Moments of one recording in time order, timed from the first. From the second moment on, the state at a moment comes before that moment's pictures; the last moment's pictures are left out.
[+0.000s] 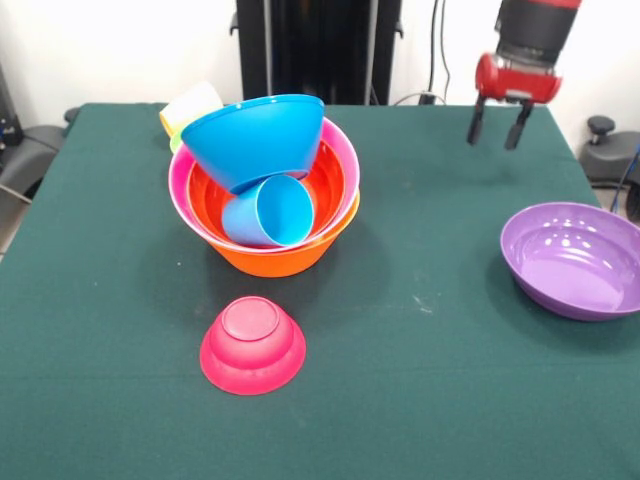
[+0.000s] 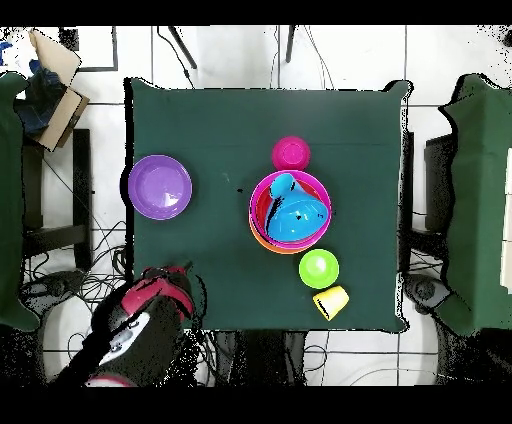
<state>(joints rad) 0.47 -0.51 -0.27 1.89 -0.15 0.09 2.20</state>
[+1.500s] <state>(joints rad) 0.24 -0.74 -0.26 1.89 -0.11 0.27 2.20</state>
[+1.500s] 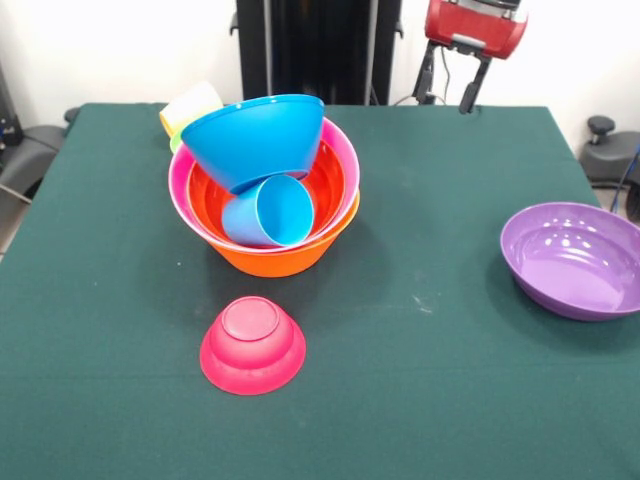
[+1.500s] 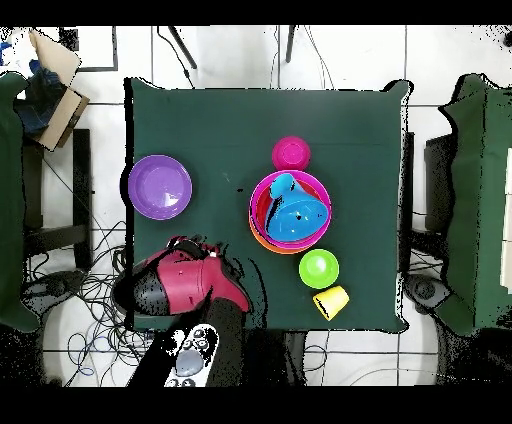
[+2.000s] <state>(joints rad) 0.09 -0.82 -0.13 1.89 -0.16 0.29 2.20</state>
